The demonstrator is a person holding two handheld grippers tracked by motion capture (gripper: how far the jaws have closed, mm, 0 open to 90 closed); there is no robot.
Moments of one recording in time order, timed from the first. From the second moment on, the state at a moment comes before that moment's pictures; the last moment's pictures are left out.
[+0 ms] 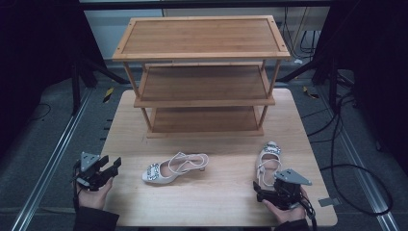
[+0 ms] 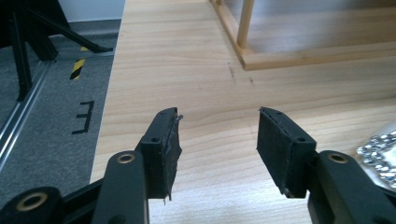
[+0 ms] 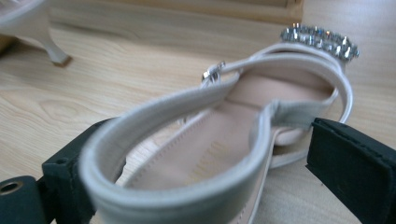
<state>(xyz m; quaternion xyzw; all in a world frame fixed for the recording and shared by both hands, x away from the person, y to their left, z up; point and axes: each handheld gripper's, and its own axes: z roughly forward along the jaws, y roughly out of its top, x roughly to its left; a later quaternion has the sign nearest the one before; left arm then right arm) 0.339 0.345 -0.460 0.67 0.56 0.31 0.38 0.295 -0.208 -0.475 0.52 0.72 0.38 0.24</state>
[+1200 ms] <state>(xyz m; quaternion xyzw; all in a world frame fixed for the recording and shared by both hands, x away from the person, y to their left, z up) 0.341 0.350 -0.469 0.67 0.57 0.30 0.36 0.289 -0.238 -0.468 0.55 0.72 0.35 0.24</state>
